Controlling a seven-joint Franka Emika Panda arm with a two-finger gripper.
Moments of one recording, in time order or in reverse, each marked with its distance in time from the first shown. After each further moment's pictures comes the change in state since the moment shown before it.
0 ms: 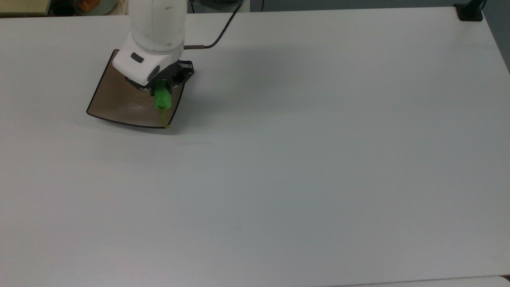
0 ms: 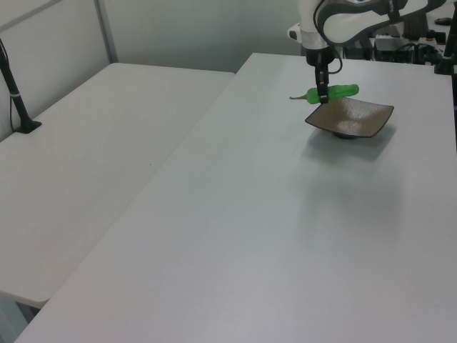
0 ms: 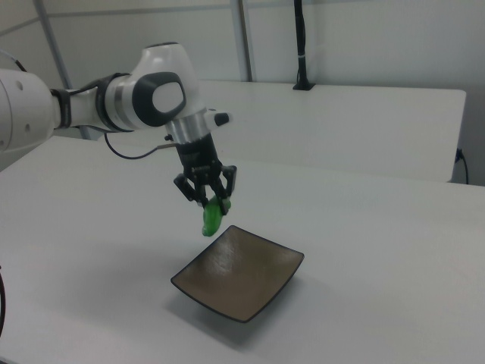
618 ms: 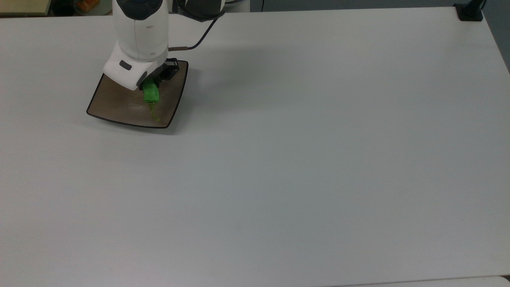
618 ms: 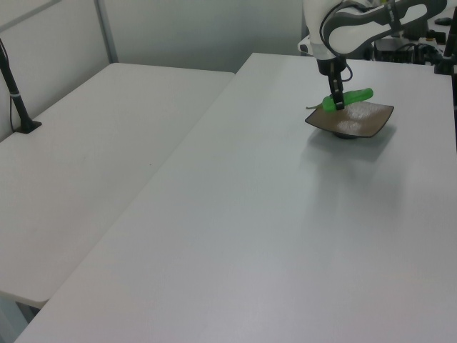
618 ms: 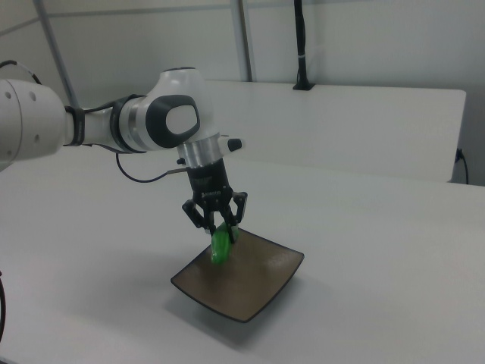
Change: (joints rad) arm -0.028 0.000 -0.019 -0.086 -0.033 -0.001 -0.070
